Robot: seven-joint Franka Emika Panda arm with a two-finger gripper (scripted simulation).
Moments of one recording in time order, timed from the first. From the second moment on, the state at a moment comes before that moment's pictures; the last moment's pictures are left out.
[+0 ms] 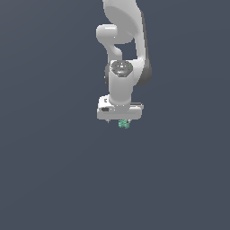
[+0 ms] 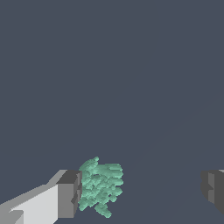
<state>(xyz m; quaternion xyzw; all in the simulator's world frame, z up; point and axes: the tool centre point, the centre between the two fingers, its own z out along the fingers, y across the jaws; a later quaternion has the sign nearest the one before) -0.035 0.018 0.133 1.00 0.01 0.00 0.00</state>
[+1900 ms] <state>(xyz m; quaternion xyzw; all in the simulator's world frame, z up) -0.092 0.055 0.042 1.00 -0.03 0.00 0.00</state>
